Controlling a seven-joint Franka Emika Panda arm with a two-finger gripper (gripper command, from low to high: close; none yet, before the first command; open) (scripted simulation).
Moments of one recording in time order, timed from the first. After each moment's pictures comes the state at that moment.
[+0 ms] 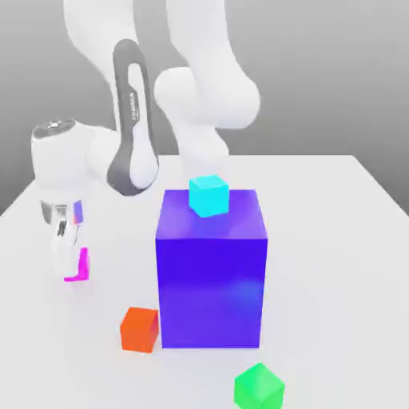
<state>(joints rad) -0.70 0.07 -0.23 -2.92 -0.22 2.99 1.49</state>
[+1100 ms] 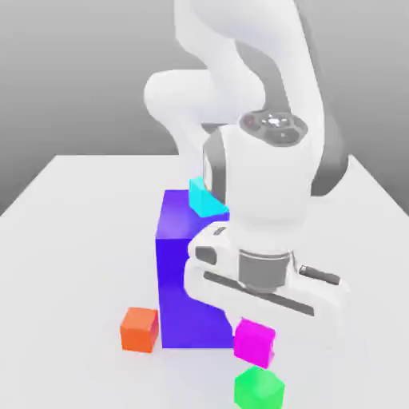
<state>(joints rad) -0.02 0.27 0.17 -2.42 -0.10 2.69 1.53</state>
